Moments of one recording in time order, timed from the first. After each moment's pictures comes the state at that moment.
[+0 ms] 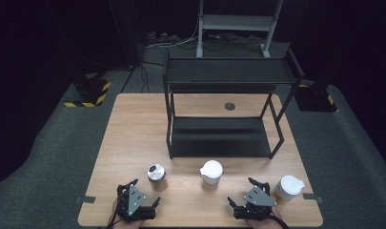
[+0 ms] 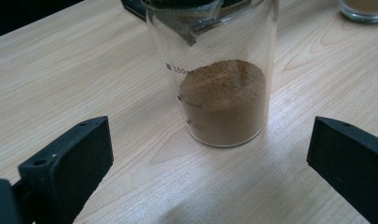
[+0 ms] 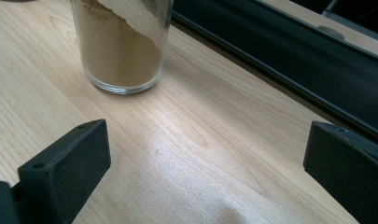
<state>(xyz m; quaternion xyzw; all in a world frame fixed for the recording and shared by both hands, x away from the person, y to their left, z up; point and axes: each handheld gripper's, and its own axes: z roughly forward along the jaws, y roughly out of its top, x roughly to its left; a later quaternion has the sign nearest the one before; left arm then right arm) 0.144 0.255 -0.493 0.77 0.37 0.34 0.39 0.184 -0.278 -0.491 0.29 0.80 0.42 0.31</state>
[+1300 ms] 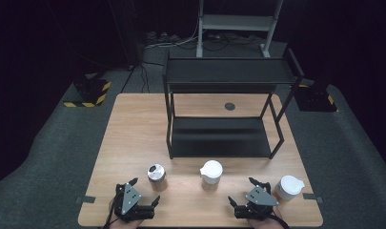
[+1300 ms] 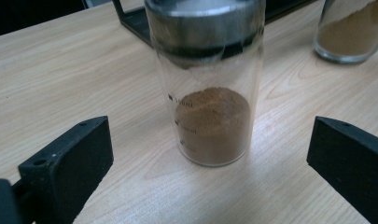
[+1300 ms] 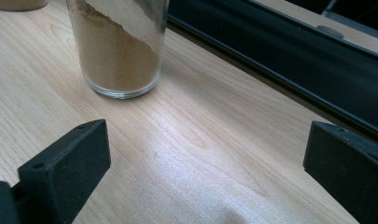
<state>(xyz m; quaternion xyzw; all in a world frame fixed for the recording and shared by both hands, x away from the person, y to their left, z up) 0.141 0.268 -0.479 0.75 0.38 0.31 0.44 0.185 -0.282 -0.491 0.30 0.79 0.43 0.30</state>
